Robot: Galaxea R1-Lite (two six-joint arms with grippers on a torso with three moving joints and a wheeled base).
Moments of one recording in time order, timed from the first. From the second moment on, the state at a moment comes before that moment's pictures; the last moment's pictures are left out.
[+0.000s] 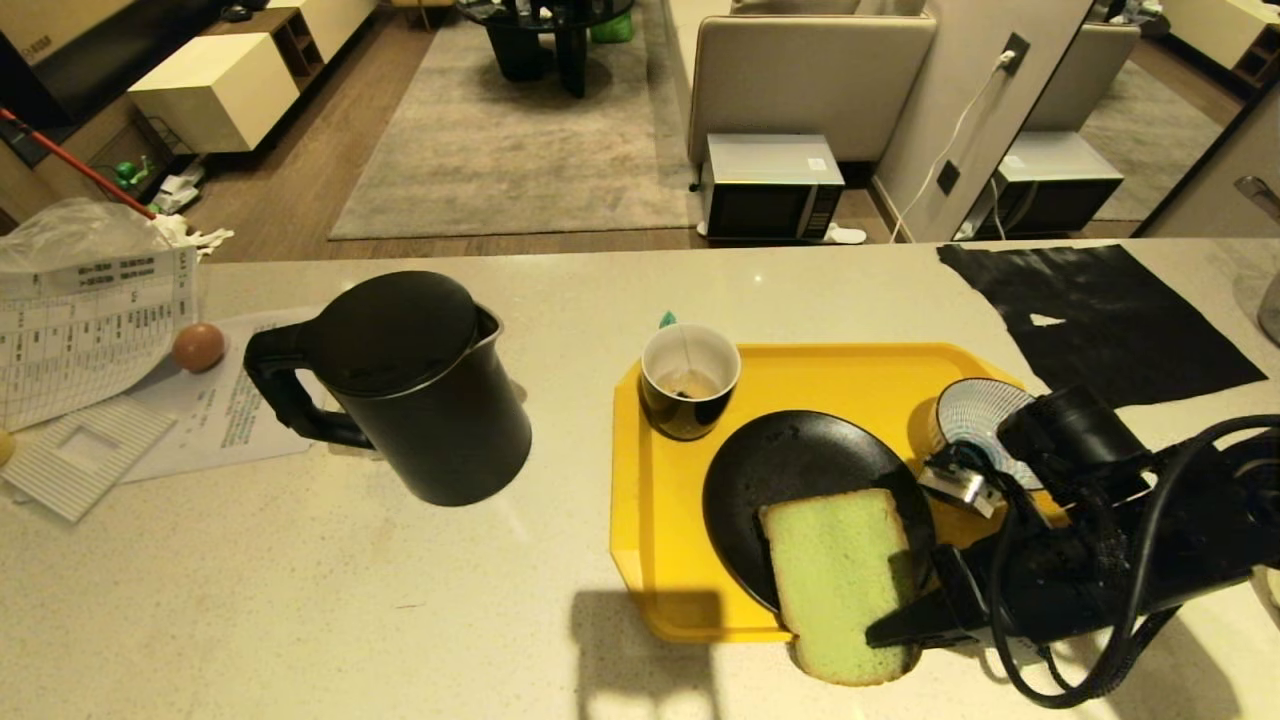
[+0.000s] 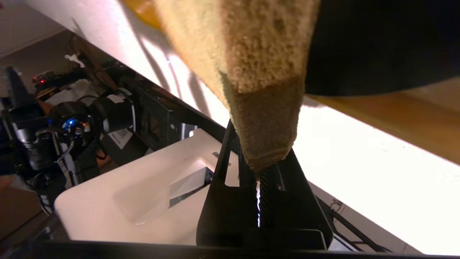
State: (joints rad) left arm 0.00 0.00 0.00 -0.01 0.00 0.00; right arm 0.31 1.68 -0.89 0.31 0.65 0.40
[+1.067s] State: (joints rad) left arm 0.00 0.00 0.00 -0.01 0.00 0.00; right arm 0.25 1.40 -1.03 0.33 0.56 0.59
